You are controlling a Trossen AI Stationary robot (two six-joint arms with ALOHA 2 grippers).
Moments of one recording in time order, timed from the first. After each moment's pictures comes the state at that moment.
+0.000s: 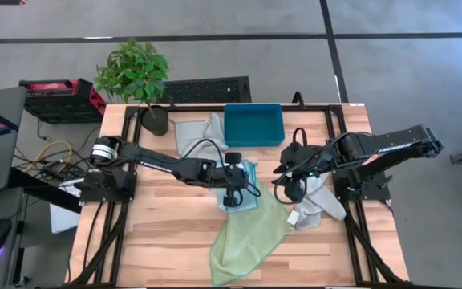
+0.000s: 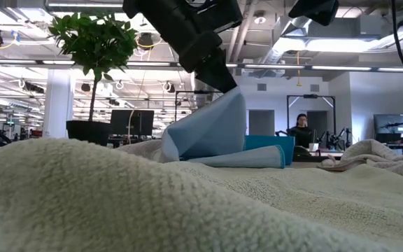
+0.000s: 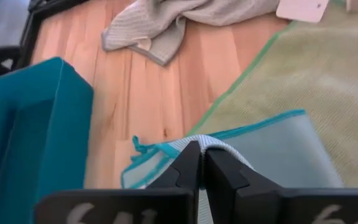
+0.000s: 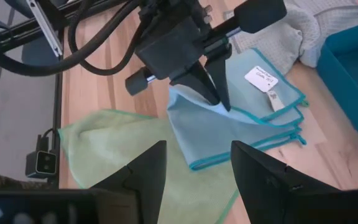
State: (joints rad) left arm -0.10 1.84 1.29 -0.21 -0.28 0.19; right arm 0.22 1.18 1.18 -0.79 0.11 0.44
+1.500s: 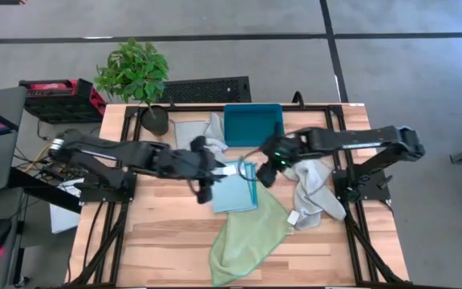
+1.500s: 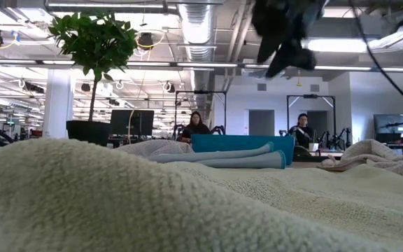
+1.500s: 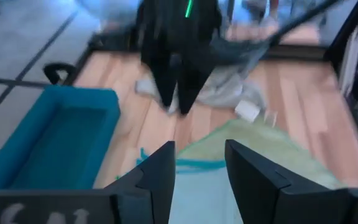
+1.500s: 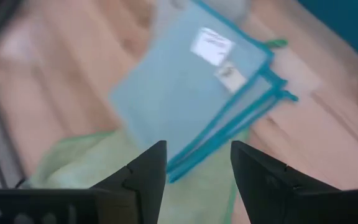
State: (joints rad) left arm -0.22 1.41 1.44 -0.60 -0.35 -0.19; right arm -0.02 1.44 1.18 -0.75 -0.06 0.66
